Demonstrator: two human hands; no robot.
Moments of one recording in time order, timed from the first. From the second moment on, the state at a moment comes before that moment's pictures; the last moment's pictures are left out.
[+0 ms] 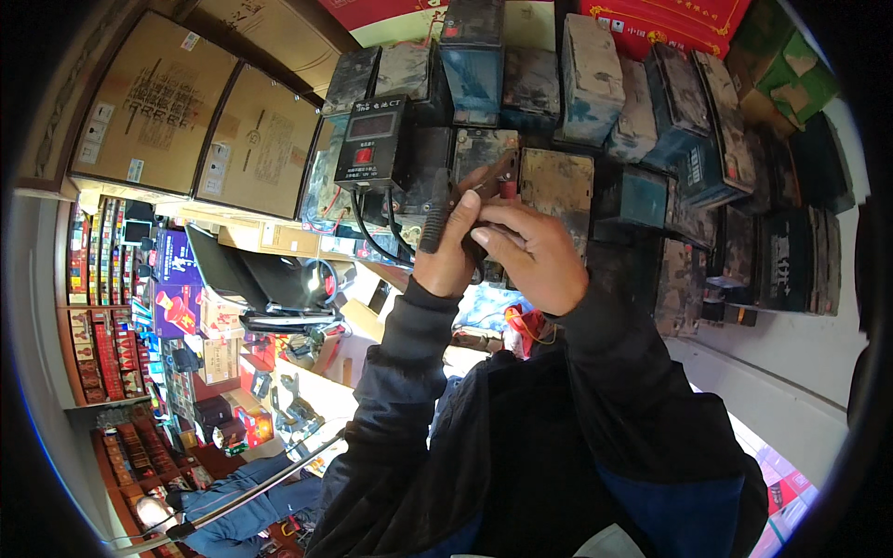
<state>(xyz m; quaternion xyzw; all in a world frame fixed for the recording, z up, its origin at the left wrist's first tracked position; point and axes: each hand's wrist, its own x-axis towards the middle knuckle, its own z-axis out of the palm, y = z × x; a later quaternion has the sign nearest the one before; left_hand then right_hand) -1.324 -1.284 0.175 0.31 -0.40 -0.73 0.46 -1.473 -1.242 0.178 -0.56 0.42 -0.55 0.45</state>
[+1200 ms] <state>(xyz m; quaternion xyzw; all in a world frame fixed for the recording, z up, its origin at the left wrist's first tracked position) -1.312 -1.347 0.167 0.55 -0.53 -0.54 0.35 -1.504 -1.284 0.127 -0.32 0.41 -0.62 0.59</state>
